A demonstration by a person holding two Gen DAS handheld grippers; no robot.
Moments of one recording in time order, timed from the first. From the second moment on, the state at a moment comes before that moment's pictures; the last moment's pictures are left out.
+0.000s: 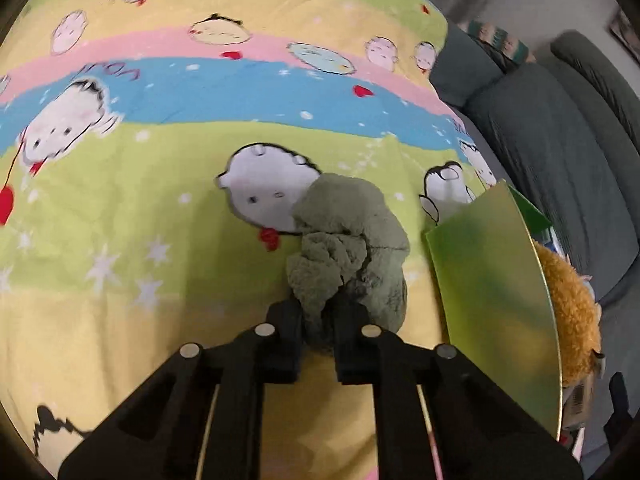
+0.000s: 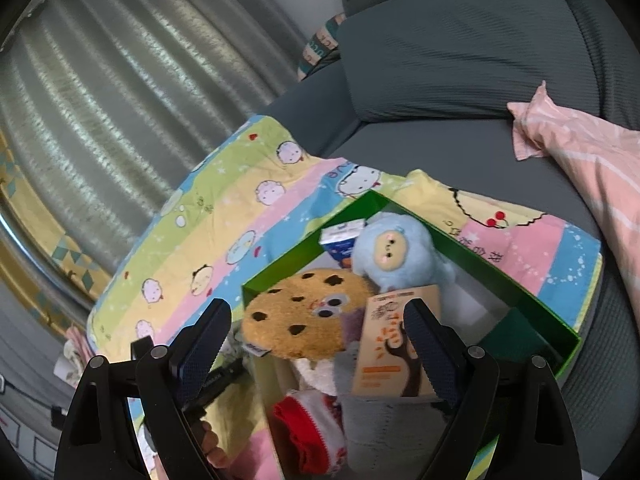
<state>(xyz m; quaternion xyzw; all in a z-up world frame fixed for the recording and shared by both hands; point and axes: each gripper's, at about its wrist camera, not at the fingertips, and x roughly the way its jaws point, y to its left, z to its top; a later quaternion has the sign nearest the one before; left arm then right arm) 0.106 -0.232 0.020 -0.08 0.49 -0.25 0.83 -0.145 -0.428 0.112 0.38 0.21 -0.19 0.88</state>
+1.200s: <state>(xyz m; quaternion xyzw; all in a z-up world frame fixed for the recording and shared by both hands) -0.047 -0.031 0.038 -0.15 0.49 -0.17 0.84 -0.012 -0.178 0.026 0.25 0.49 0.15 0.82</state>
